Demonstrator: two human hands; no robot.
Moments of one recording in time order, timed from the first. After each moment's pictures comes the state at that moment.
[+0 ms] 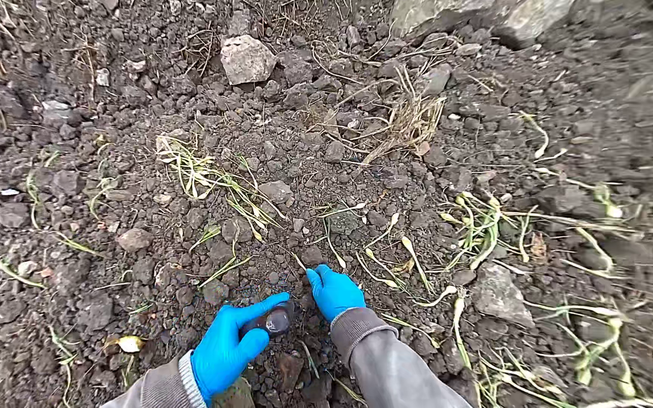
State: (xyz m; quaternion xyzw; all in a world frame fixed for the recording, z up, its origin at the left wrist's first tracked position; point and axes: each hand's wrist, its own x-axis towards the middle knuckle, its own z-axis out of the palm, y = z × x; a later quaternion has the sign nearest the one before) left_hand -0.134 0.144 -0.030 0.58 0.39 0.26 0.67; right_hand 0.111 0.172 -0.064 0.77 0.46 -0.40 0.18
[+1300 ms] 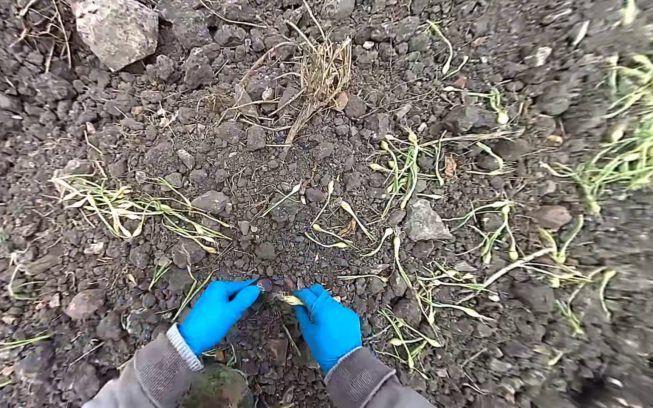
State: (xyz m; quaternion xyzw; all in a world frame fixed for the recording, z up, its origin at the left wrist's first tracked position) left_hand -0.078 0.246 -0.023 0.58 0.42 -0.09 0.69; right_hand 0.106 0.113 0.017 0.82 0.41 -0.39 0.04
